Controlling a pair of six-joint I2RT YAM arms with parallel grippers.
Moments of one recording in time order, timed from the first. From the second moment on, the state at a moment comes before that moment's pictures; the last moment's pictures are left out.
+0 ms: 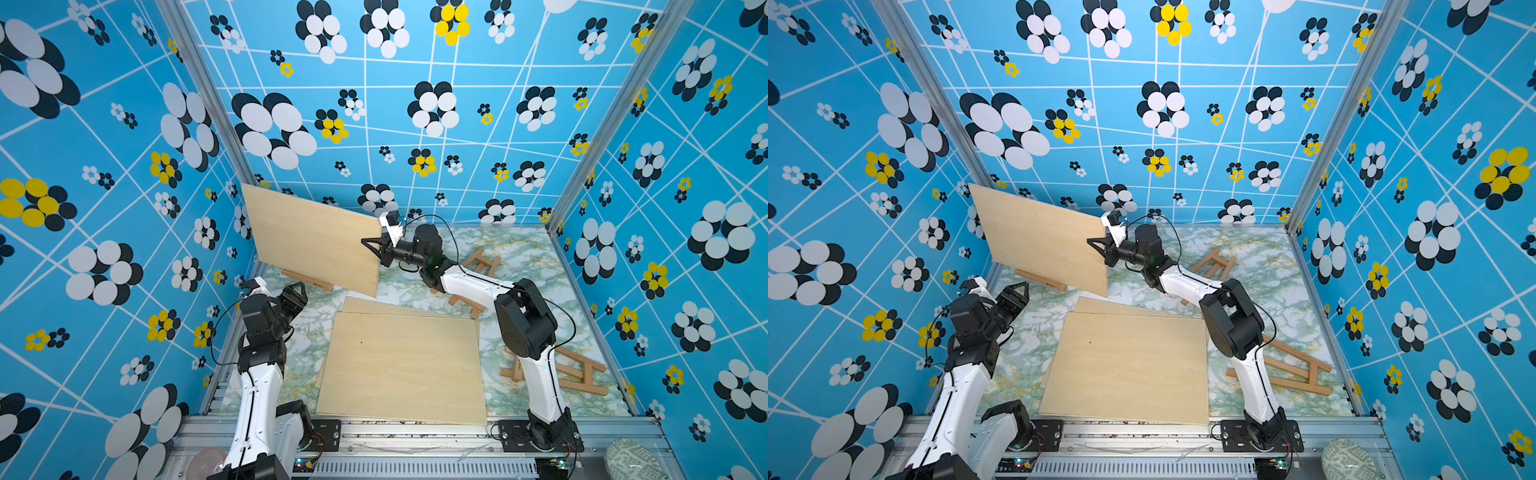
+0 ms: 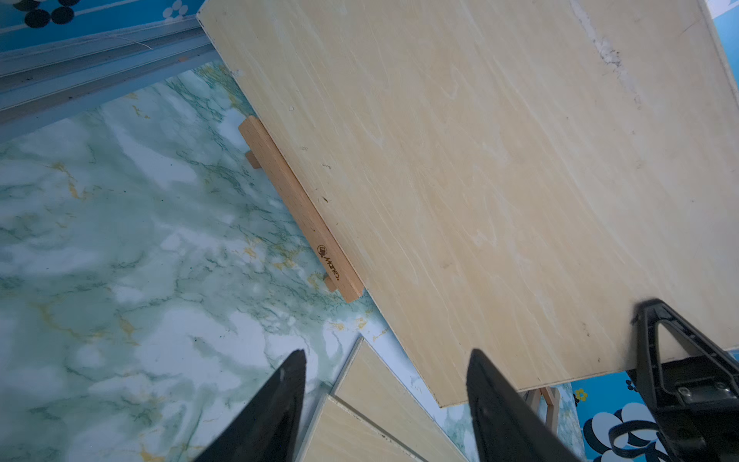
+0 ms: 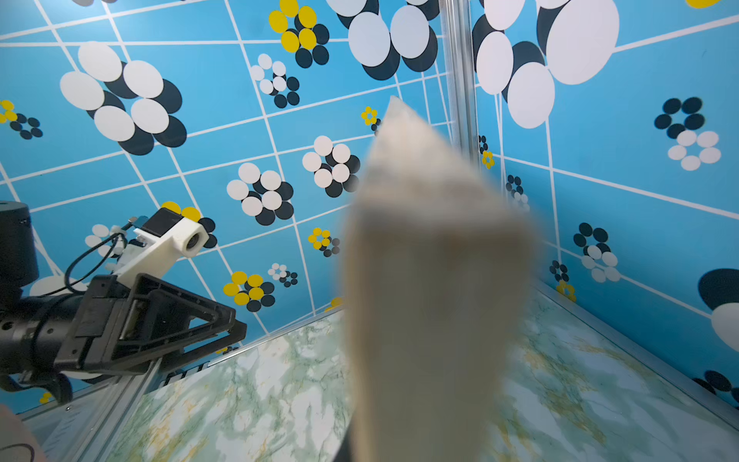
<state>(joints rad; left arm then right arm) 0.30 0.85 0.49 -0.01 0.35 -0.74 0.66 2.15 1.63 0.58 -0.54 0.20</state>
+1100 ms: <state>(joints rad) 0.36 0.83 0.49 -0.01 0.39 -0.73 0.66 2.28 1.74 0.68 -0.52 0.26</state>
